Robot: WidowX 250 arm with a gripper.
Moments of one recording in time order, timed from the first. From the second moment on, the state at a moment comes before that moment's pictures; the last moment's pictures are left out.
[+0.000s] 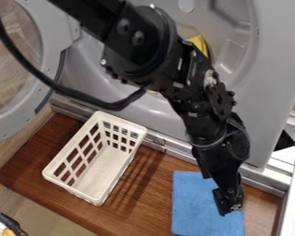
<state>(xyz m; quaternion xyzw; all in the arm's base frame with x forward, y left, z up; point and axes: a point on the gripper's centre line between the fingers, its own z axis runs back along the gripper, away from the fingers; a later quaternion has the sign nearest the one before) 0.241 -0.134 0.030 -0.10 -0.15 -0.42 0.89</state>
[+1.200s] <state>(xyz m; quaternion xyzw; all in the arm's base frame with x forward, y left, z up) 0.294 -0.044 0.067 -0.05 -0.23 -0.28 0.93</state>
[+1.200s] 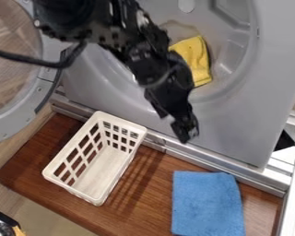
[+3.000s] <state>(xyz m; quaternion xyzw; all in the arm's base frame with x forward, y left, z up) 0.402 0.009 0.043 0.02 -0.20 -0.21 0.96</state>
